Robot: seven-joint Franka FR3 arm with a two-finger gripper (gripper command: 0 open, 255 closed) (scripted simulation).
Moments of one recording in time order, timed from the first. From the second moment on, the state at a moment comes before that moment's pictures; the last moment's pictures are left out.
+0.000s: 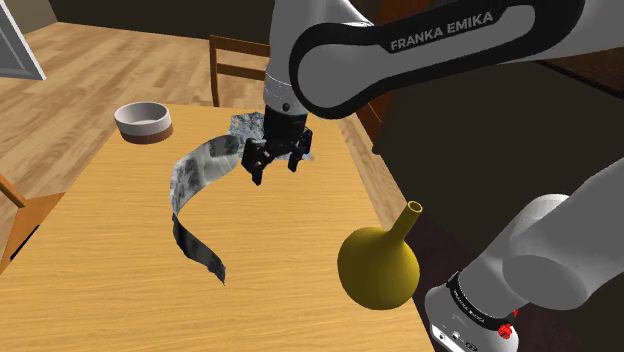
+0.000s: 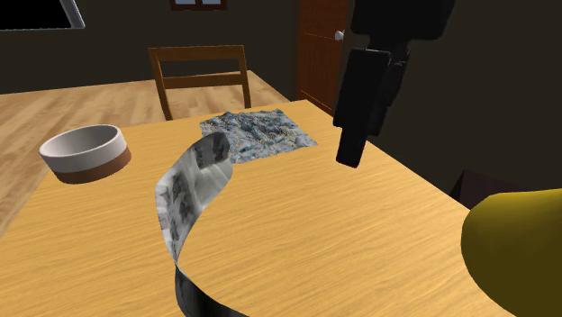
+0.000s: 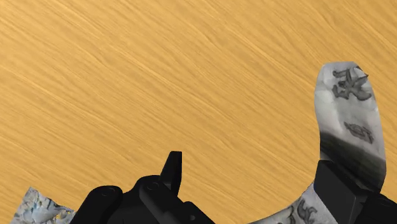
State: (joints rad) arm 0.11 -0.15 0.46 -2.21 0.16 2.14 0.41
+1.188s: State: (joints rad) arm 0.35 0.55 0.48 -1.58 -0.20 2.19 0.80
